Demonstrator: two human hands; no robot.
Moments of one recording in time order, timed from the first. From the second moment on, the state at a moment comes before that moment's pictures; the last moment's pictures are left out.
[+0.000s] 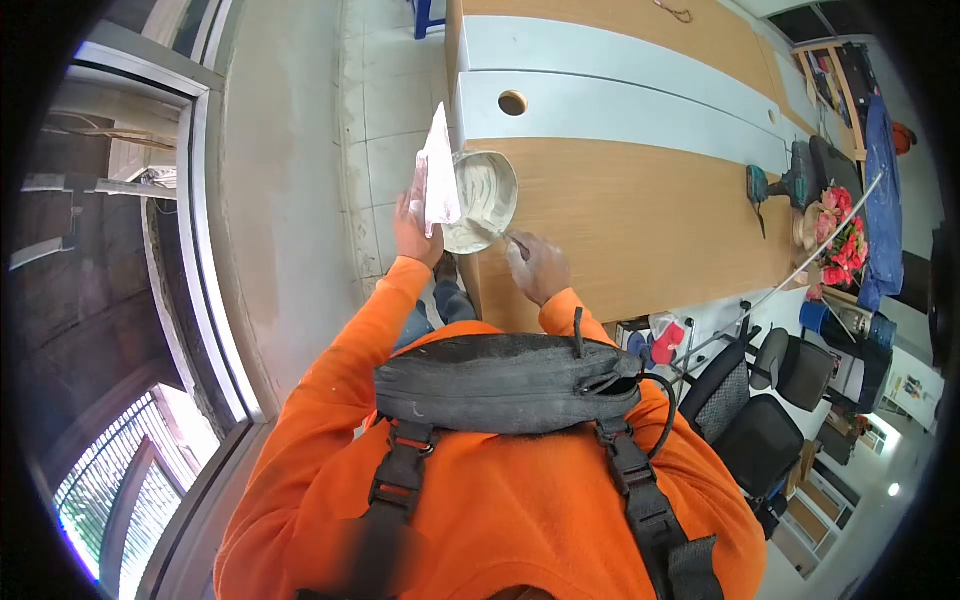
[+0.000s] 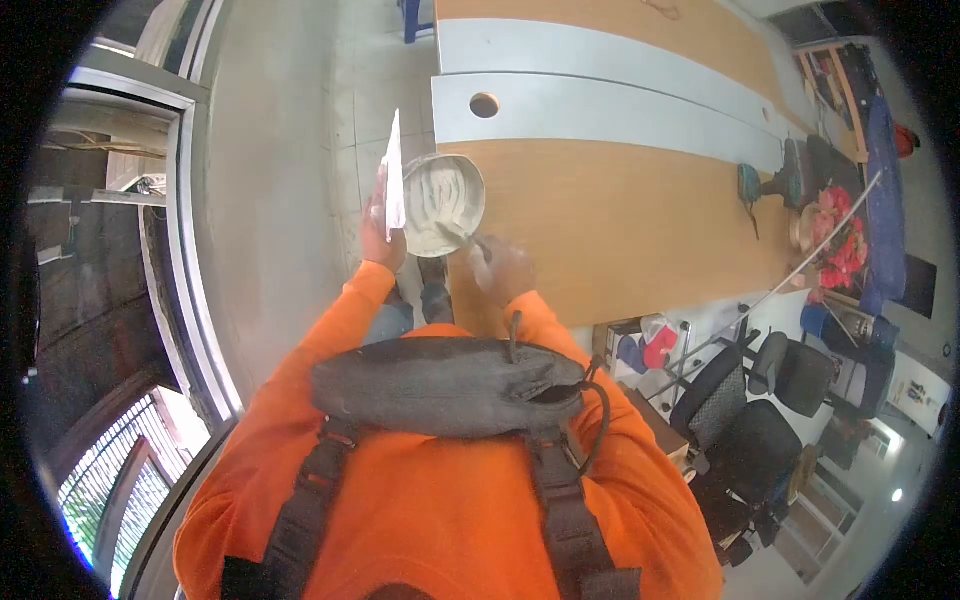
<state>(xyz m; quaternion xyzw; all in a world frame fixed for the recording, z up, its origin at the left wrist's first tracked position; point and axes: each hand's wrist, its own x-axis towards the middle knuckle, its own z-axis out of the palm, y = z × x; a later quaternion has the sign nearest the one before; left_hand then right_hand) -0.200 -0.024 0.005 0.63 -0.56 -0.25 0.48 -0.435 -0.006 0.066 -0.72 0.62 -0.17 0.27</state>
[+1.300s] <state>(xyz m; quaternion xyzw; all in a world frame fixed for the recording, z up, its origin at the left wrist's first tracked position) -0.215 -0.043 0.024 0.62 -0.57 -0.25 0.47 -0.475 0.000 0.002 -0.63 0.66 -0.27 0.33</state>
